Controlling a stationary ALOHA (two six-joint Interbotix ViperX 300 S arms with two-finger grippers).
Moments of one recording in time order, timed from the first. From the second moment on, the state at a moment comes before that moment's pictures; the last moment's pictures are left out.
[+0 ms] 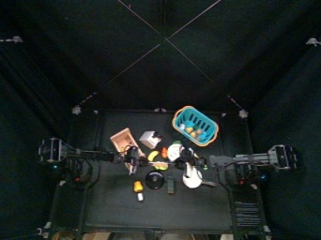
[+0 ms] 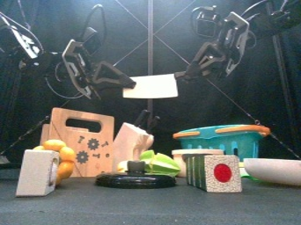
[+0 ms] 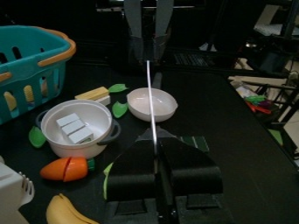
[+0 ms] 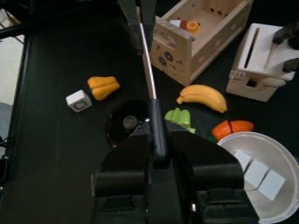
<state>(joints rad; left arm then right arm) 0.17 -0.14 0.98 0.41 -0.75 -0.37 -0.06 -0.40 0.83 -0.26 0.07 0.45</state>
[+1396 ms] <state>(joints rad) -0.11 0.25 0.79 0.05 -0.73 -0.06 0.13 -0.29 0.90 -0.22 0.33 0.48</state>
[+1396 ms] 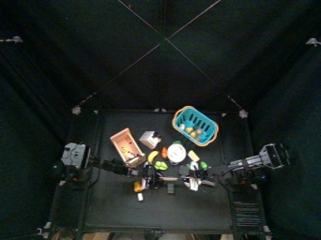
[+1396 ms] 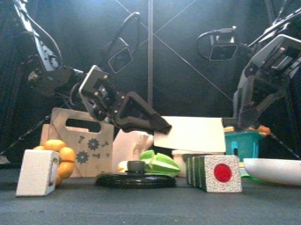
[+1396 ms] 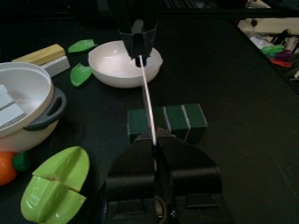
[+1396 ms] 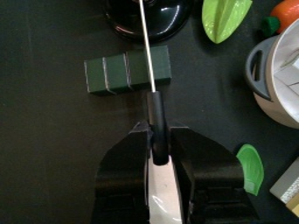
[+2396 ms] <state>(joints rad) -0.10 0.32 0.74 -0.02 -0.60 -0.06 0.09 -0.10 0.84 -0.26 0.36 0.47</state>
